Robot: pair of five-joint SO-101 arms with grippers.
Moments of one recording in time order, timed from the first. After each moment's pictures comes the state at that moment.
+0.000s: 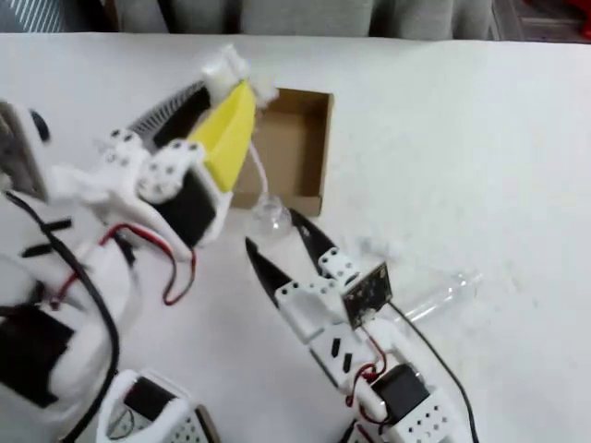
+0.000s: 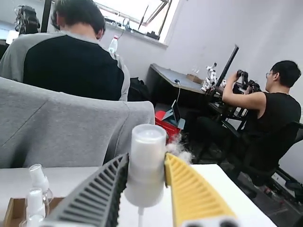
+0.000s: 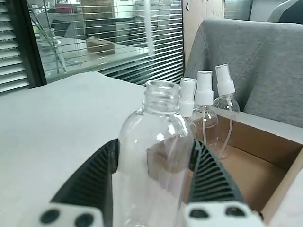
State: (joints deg) left arm 22.8 -49.5 3.7 56.5 22.3; right arm -40.2 -102.2 95.8 16.1 -0.1
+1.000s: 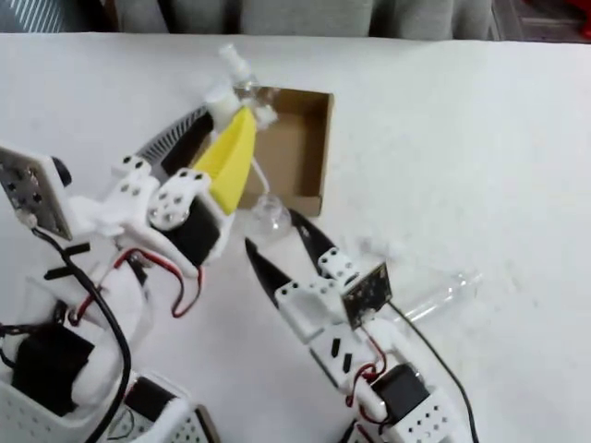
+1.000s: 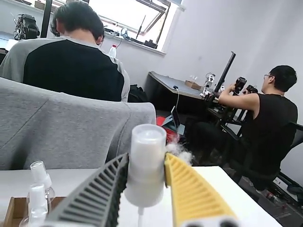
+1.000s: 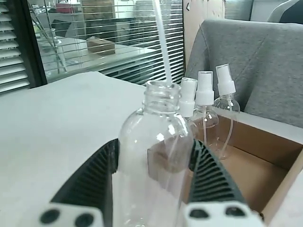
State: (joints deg) left arm 22.8 -60.8 23.2 45.8 21.2; right arm -40.3 -102.2 96.4 16.1 -0.1
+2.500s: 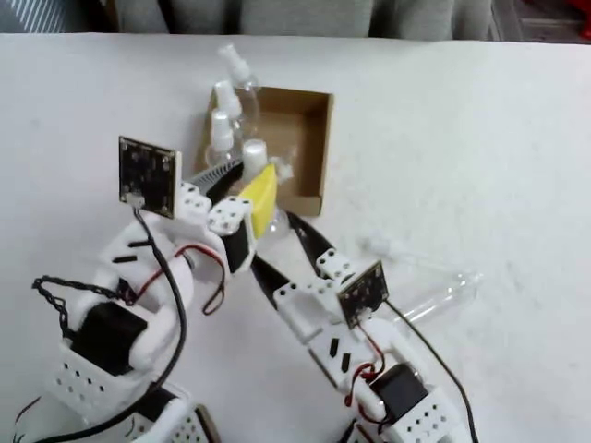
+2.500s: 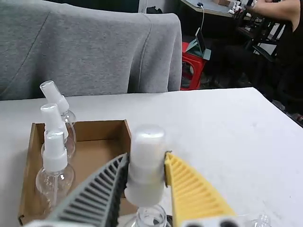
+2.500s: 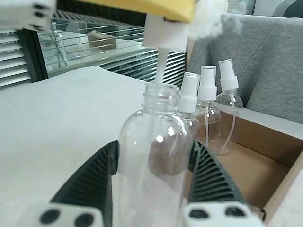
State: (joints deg) left arm 22.9 -61.9 43.4 46.1 15.8; right arm -40.4 -102.0 96.4 16.2 0.1
